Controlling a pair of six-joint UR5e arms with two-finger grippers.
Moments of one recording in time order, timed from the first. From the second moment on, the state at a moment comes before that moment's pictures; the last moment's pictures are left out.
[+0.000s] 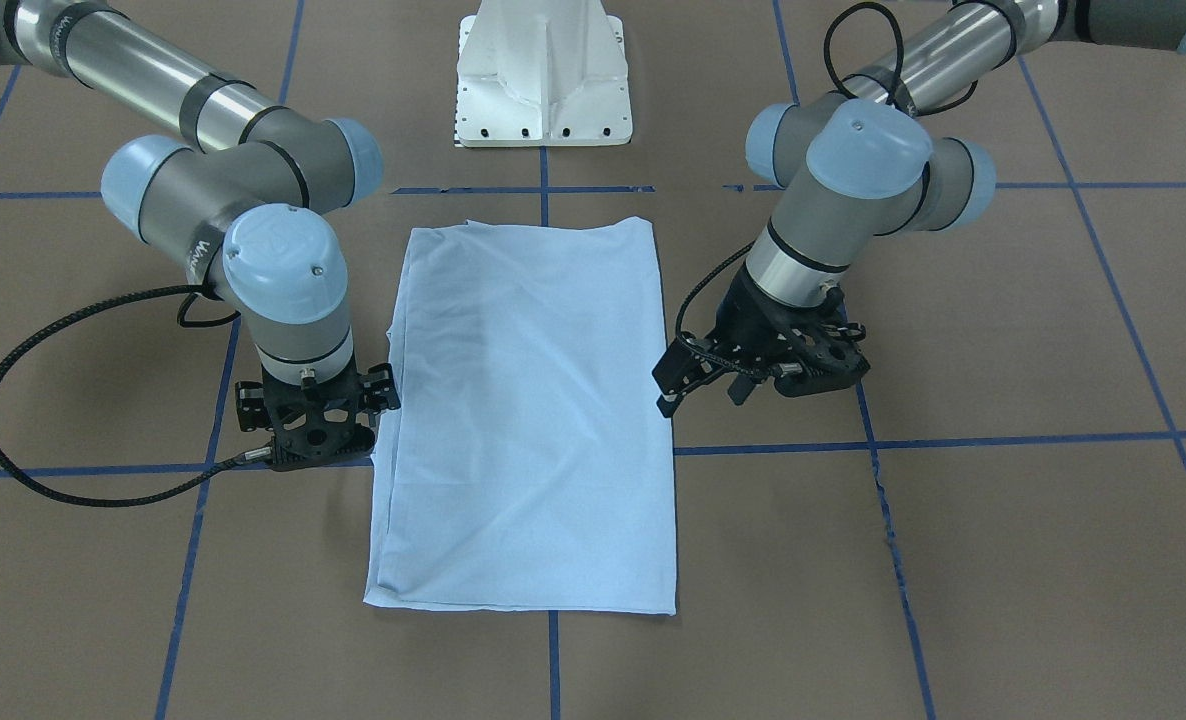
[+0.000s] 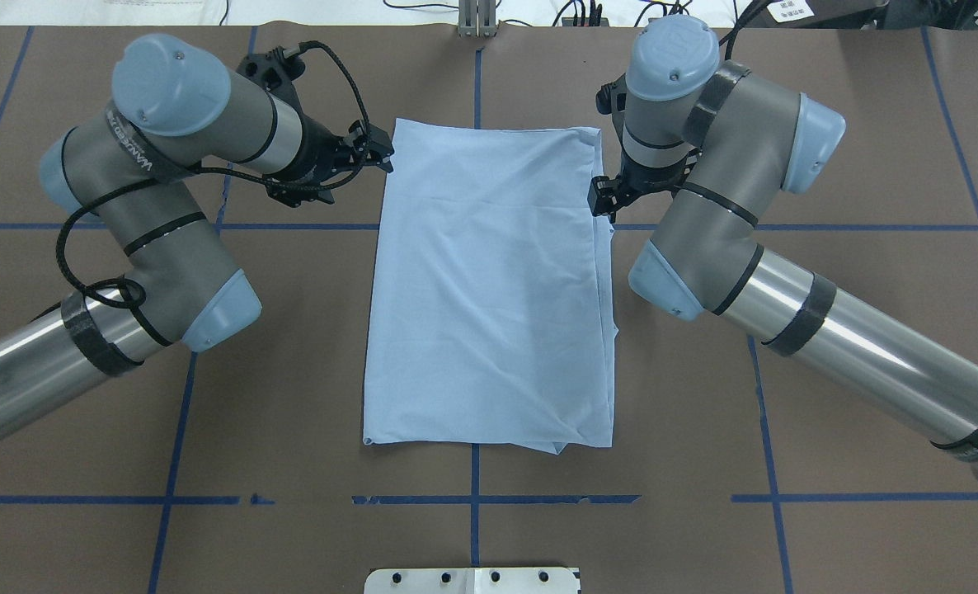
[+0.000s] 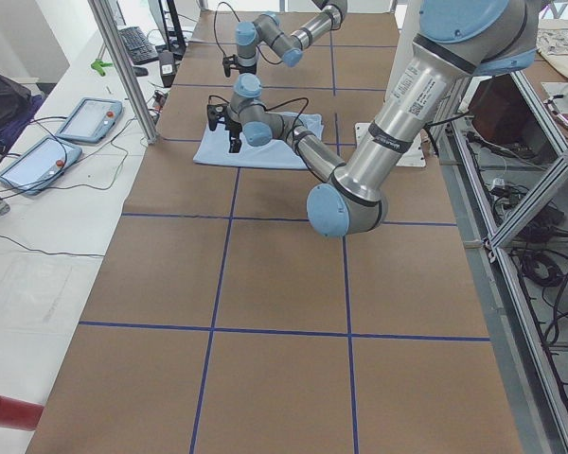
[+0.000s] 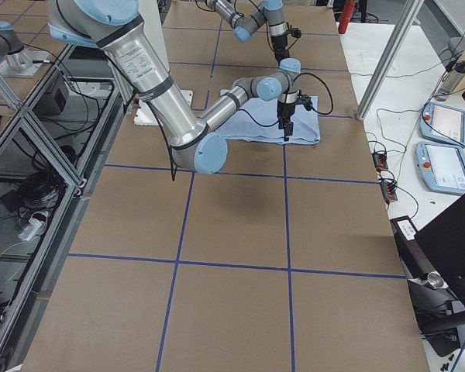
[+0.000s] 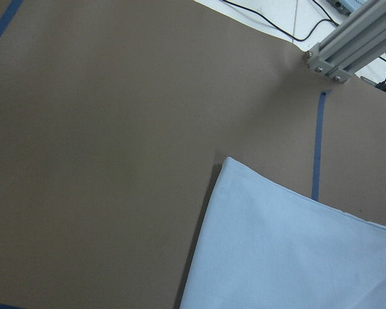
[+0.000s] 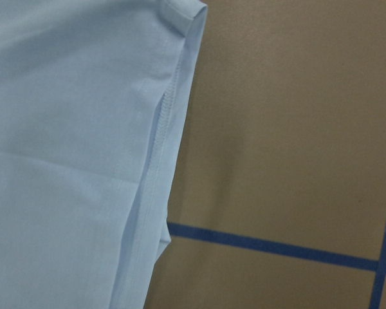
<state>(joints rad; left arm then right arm) -0.74 -2.17 -1.59 -2.08 -1.98 -1.58 0.78 -0.90 1.53 -1.68 1.96 0.71</state>
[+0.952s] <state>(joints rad) -0.33 -2.00 -1.85 -1.82 -1.71 -2.04 0.74 -1.04 1.79 -1.67 2.08 0.92</state>
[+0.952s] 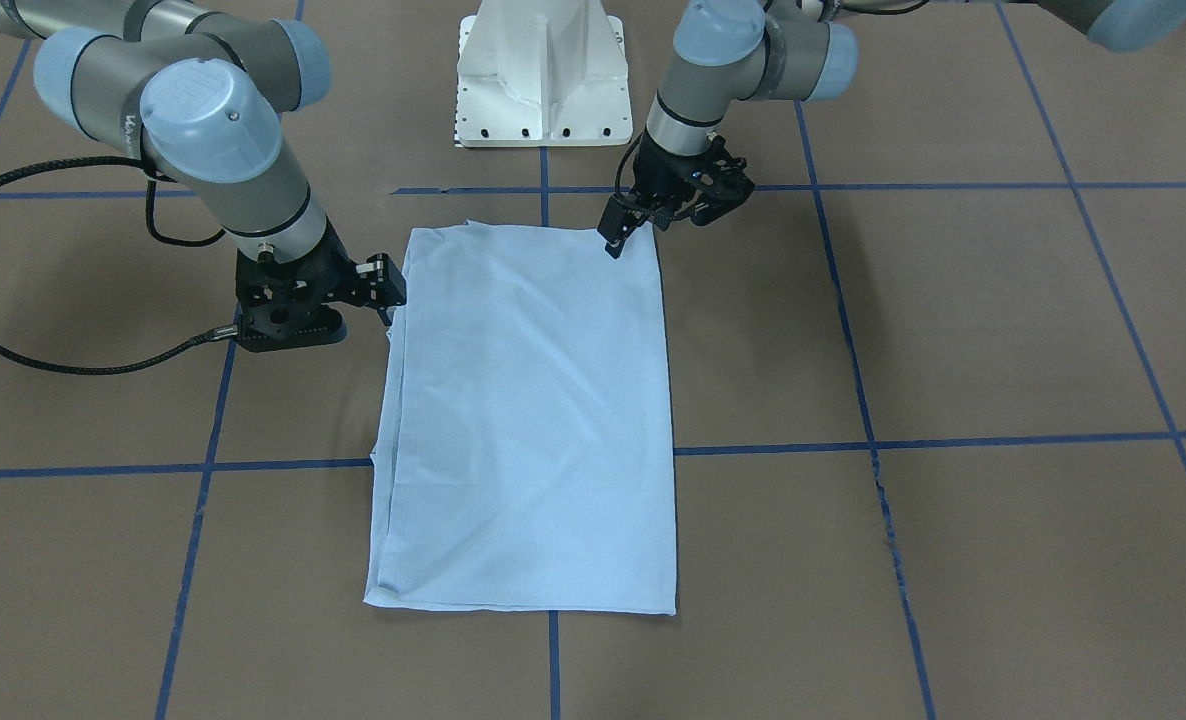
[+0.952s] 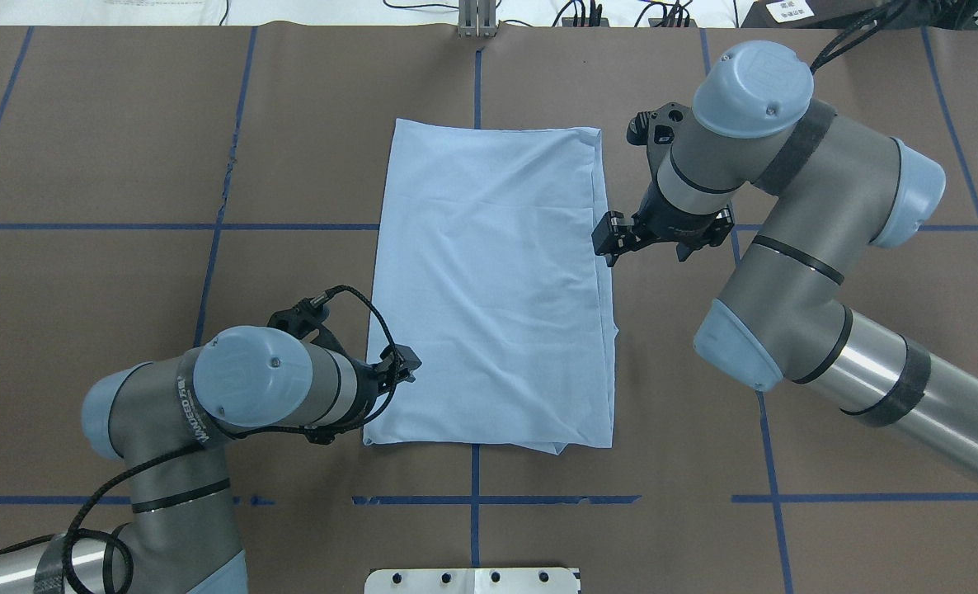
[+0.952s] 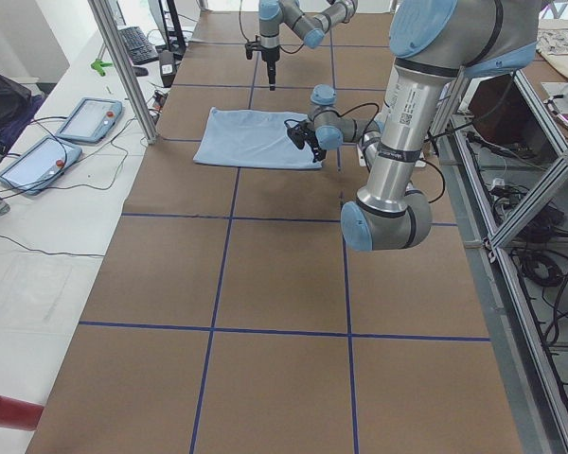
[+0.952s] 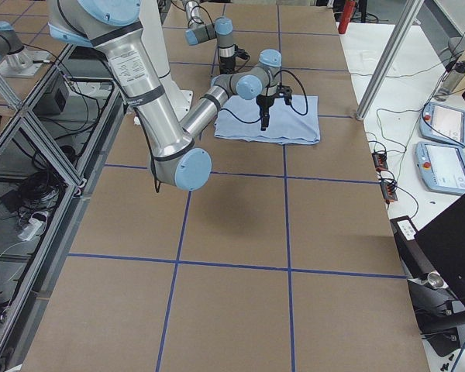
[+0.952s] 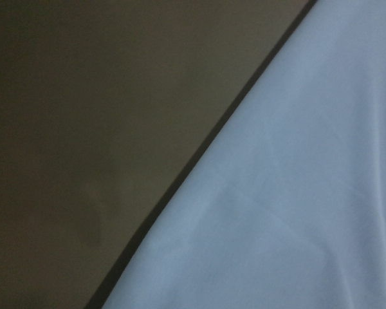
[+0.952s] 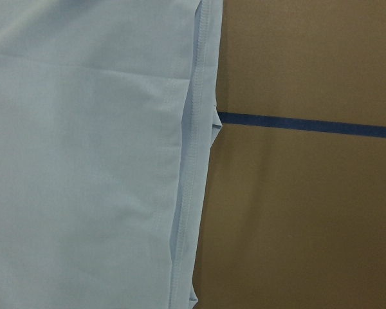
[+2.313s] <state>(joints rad) -0.28 -2.00 -1.83 -1.74 -1.67 -2.05 0.73 -1.04 1.78 -1.67 2.07 0.94</state>
